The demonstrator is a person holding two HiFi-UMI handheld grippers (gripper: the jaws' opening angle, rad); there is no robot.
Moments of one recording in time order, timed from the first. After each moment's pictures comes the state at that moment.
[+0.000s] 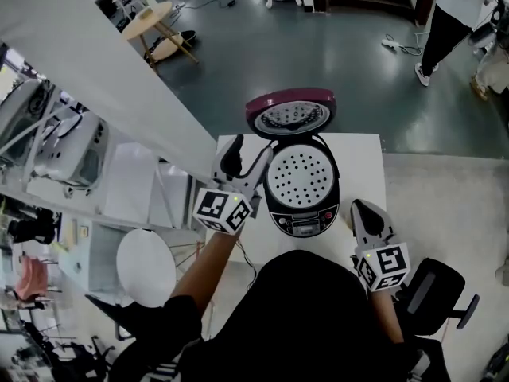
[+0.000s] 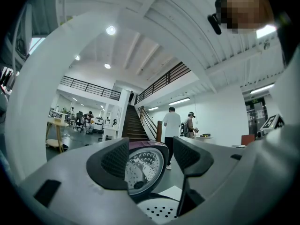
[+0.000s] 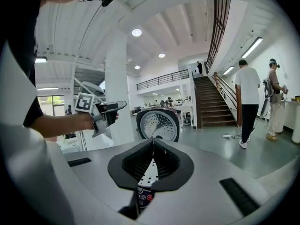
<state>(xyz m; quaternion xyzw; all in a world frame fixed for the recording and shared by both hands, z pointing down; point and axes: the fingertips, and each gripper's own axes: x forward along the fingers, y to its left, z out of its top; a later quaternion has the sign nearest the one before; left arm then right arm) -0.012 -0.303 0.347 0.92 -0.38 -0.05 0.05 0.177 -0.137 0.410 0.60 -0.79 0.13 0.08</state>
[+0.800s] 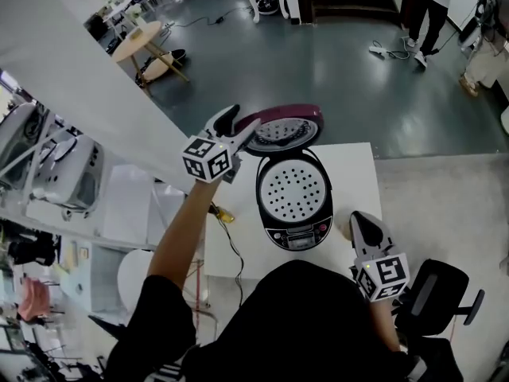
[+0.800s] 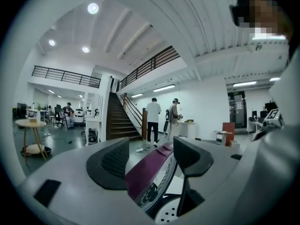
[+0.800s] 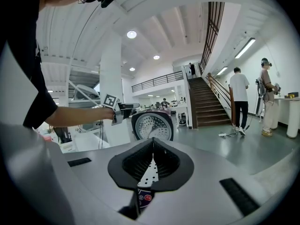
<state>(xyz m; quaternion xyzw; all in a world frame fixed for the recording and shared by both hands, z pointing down) 0.032 -0.426 0.349 0.96 -0.27 0.05 0.04 0.195 -0.130 0.407 0.62 -0.77 0.13 0.05</state>
